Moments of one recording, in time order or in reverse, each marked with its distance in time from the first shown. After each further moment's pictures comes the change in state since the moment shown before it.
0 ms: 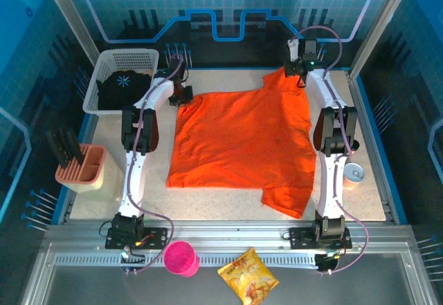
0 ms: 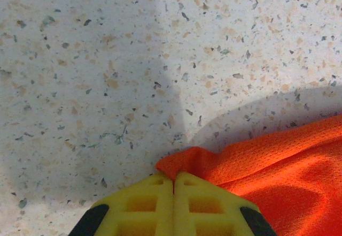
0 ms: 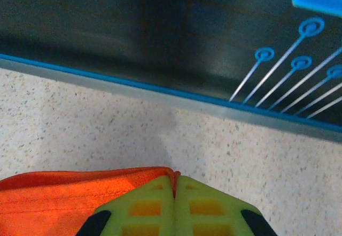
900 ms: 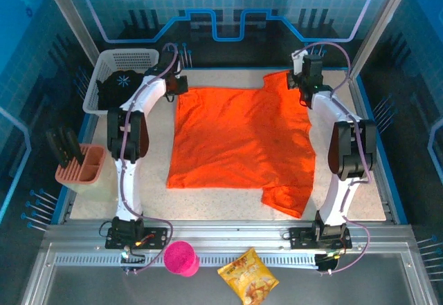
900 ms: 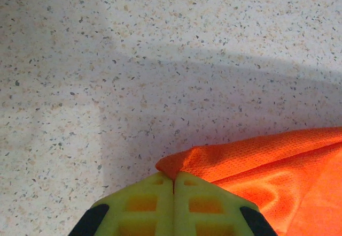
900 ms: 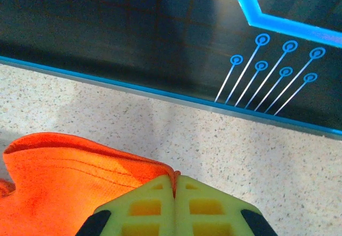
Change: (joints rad) left arm 0.000 -0.285 -0.264 0.173 -0.075 0.052; right arm 0.020 -0.458 -0.726 0.441 0.035 0.021
